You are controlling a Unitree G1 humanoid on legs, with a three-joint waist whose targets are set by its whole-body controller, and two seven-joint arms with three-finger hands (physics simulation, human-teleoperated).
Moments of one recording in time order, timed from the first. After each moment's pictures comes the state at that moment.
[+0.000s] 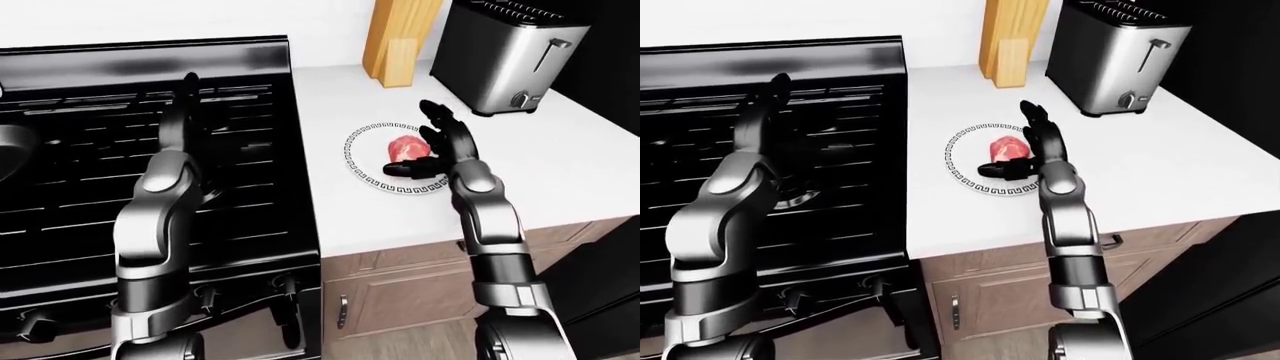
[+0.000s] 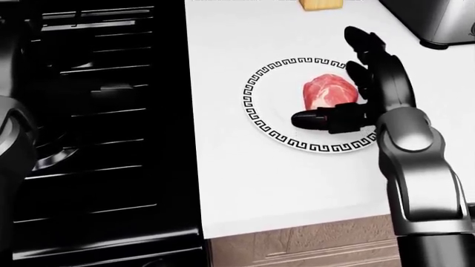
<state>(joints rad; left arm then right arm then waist) -0.69 0.29 0.19 -0.09 -0.19 0.75 0.08 -0.70 -0.25 -0.13 0.27 -0.09 0.46 0.06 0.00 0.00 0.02</state>
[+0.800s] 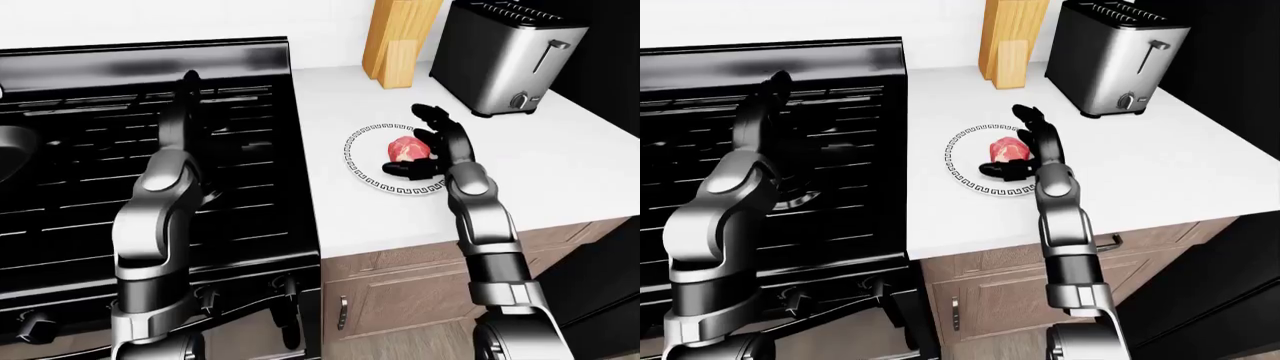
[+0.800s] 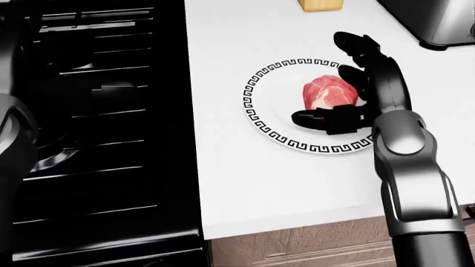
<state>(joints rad) -0.70 0.29 0.19 -0.12 -0.19 0.78 0.09 -0.70 -0.24 -0.12 0.33 -0.15 0.38 0.04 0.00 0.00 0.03</state>
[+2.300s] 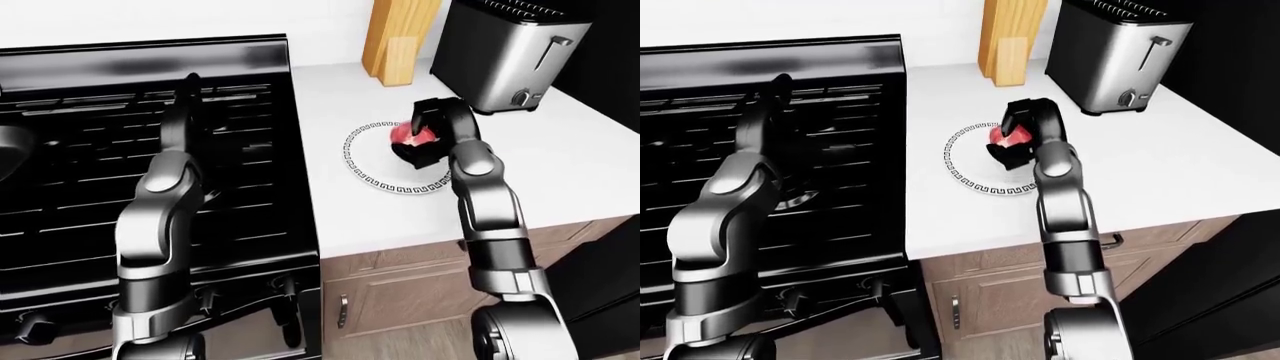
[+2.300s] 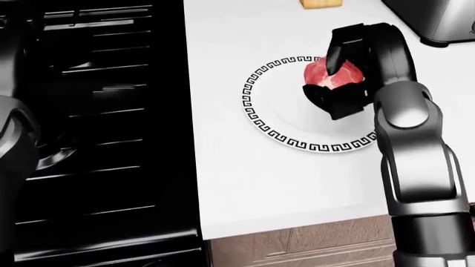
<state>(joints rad) -0.69 0.28 0.19 -0.10 -0.18 0.76 0.09 -0.78 -0.25 -0.10 0.26 -0.23 0.50 0.05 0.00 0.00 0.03</state>
